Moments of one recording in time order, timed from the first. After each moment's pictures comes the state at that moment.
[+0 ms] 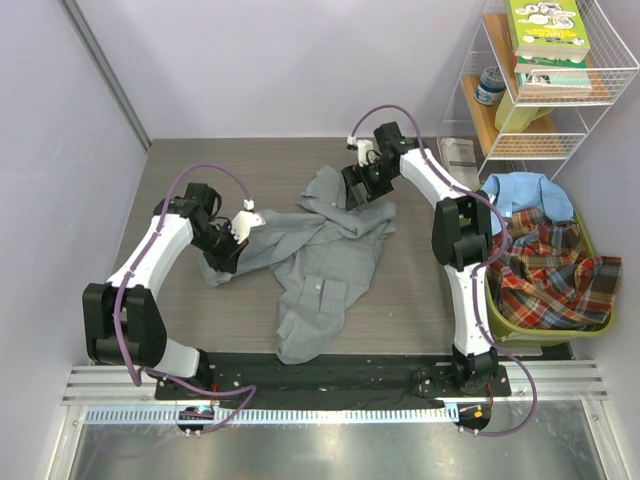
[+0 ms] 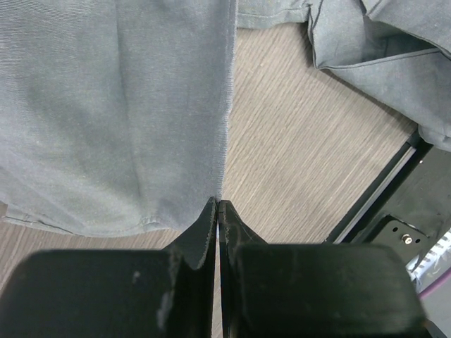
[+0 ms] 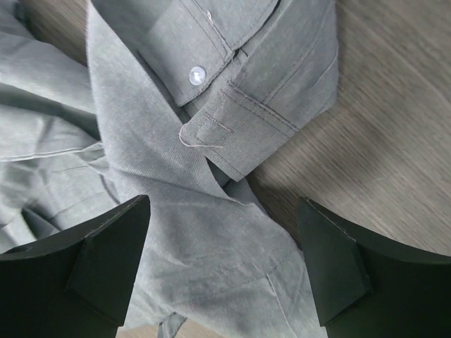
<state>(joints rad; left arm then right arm) -0.11 1.46 1.12 -1.06 0.45 0.85 0.29 2.32 2.07 -0.87 -0.49 -0.20</state>
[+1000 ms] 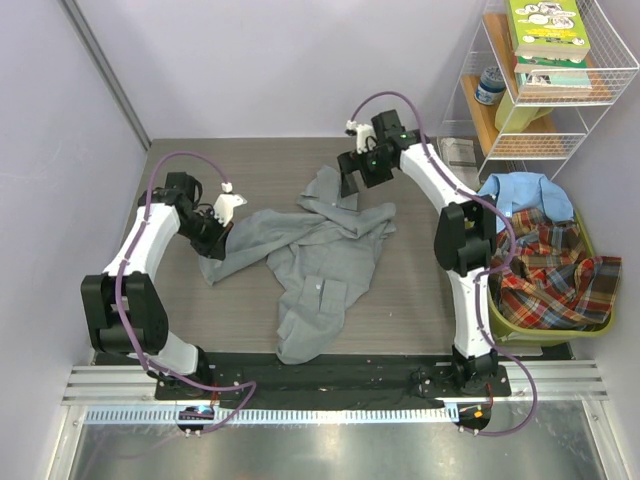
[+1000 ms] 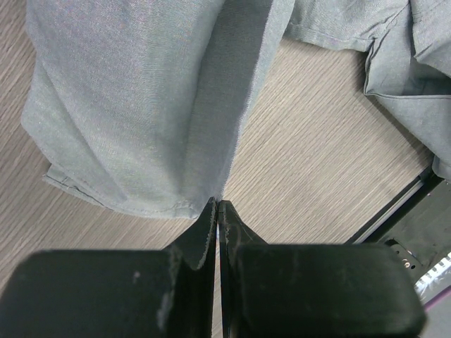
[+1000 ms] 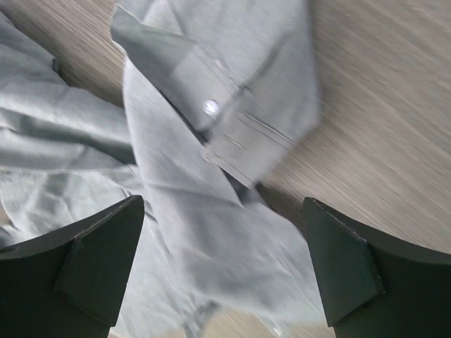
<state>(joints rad) 0.02 1.52 1.21 -1.03 0.47 0.78 0.31 2.23 2.09 -0.86 -0.39 -0.12</state>
